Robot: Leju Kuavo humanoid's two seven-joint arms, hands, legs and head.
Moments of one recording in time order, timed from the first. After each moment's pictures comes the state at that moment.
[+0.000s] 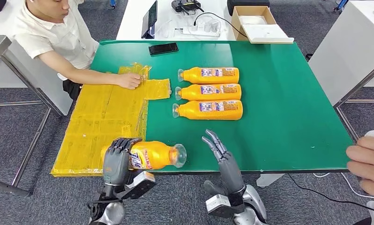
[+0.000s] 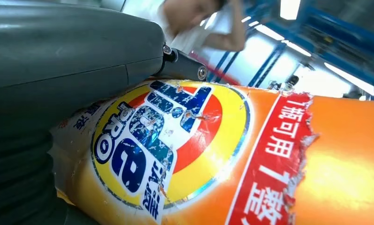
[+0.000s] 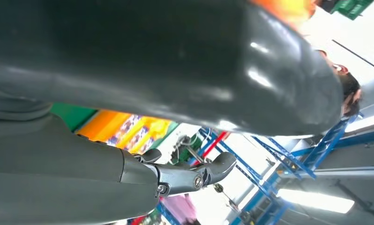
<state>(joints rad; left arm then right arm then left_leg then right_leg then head) -0.06 -0.19 -0.23 -1.16 -0.45 0.69 -0.51 -0.01 -0.05 0.37 -1.35 0.44 -0.28 -0.66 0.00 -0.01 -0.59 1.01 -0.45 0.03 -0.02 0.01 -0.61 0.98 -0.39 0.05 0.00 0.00</state>
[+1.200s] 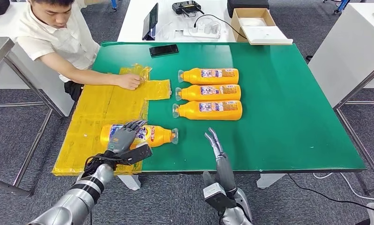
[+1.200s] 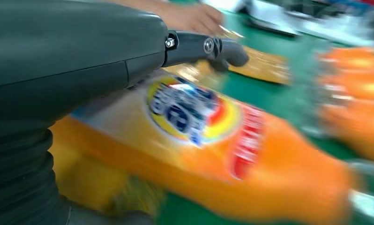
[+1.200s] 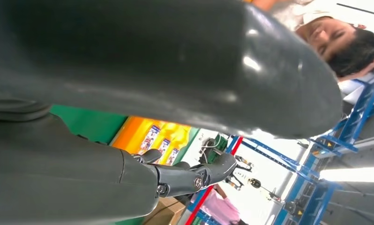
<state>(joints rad) -0.50 -0.10 -0.17 -0.61 -0.91 0.18 -0.39 -0.04 0.04 0.39 -1.22 0.24 -0.35 -0.67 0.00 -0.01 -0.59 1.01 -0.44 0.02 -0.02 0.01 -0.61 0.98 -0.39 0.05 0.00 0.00</state>
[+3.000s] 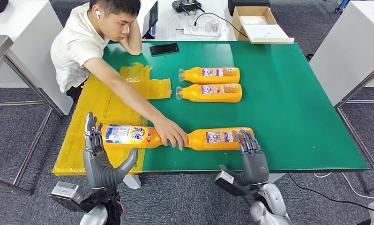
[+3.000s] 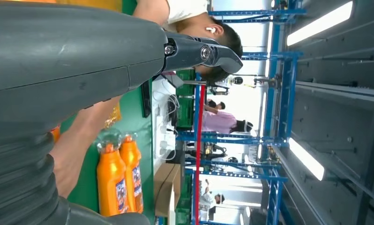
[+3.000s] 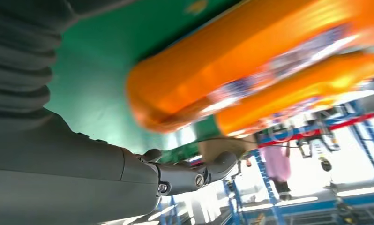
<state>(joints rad) 0.05 -0.16 -0.35 -1.62 0.08 0.40 -0.66 -0.14 -0.11 0.20 -0.95 0.83 -0.63 -0.34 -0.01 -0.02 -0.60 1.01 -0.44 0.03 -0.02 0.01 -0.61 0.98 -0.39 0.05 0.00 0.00</state>
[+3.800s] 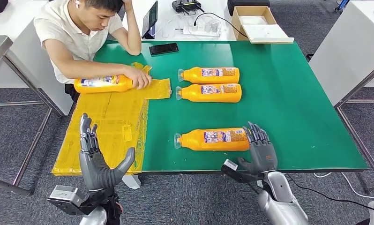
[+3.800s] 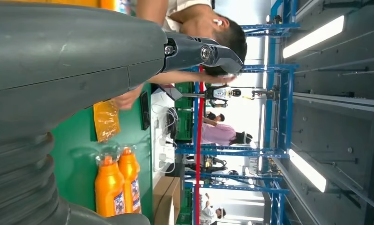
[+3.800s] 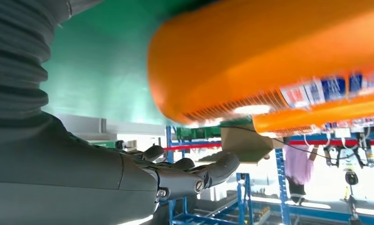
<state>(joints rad) 0.06 -0.17 -0.33 -1.64 0.04 0.45 -0.66 -0.26 -0.15 0.15 -0.81 1.08 -0.62 -0.17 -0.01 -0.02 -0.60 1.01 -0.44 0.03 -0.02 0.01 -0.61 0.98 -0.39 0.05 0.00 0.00</state>
